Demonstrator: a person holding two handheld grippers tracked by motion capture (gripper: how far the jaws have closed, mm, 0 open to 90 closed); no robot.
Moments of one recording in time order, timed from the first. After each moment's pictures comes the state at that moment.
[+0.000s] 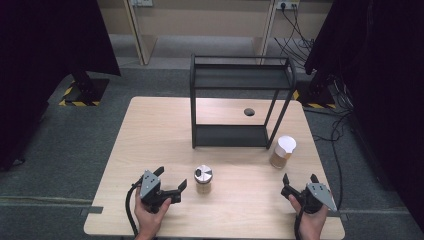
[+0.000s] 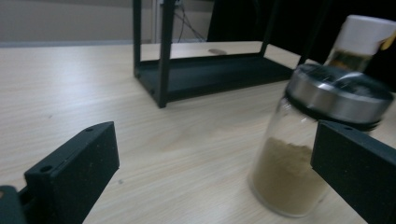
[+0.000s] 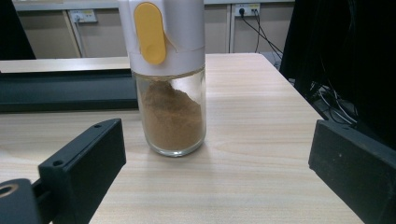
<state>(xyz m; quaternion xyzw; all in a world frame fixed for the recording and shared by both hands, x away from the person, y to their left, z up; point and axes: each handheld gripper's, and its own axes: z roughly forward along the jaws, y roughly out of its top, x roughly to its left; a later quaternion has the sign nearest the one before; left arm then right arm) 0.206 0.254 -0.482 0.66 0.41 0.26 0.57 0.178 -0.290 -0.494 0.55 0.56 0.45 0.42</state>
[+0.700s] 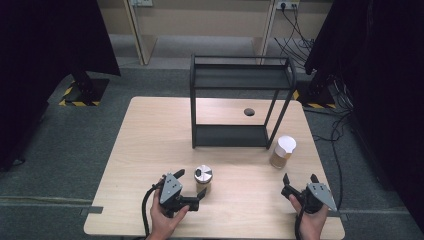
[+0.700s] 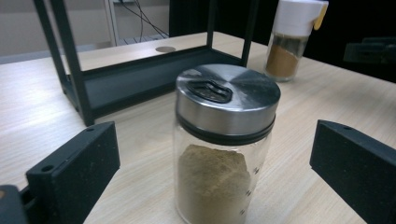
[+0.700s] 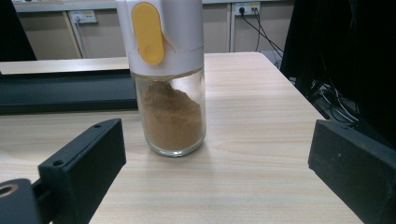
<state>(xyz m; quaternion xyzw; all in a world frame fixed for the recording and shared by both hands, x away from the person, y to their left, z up) 0.215 0.213 -0.472 0.72 0.35 0.23 0.55 0.178 -0.291 -0.494 0.56 0.55 0.46 0.42</state>
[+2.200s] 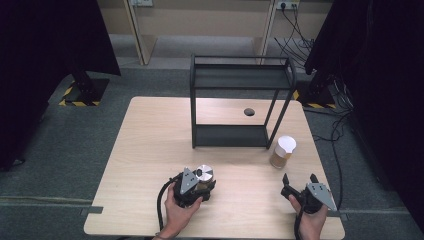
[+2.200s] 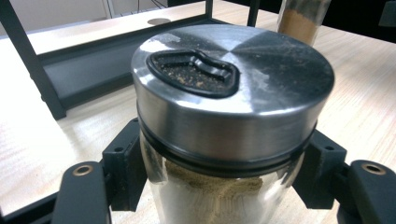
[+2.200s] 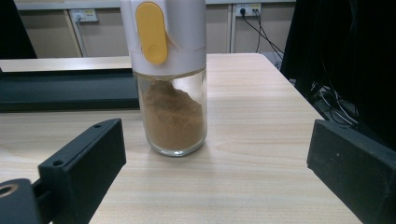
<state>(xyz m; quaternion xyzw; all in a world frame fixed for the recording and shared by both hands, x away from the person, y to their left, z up) 0.239 0.180 -0.467 0.74 0.35 0.23 0.52 0.178 -0.290 -0.494 0.55 0.56 0.45 0.42</state>
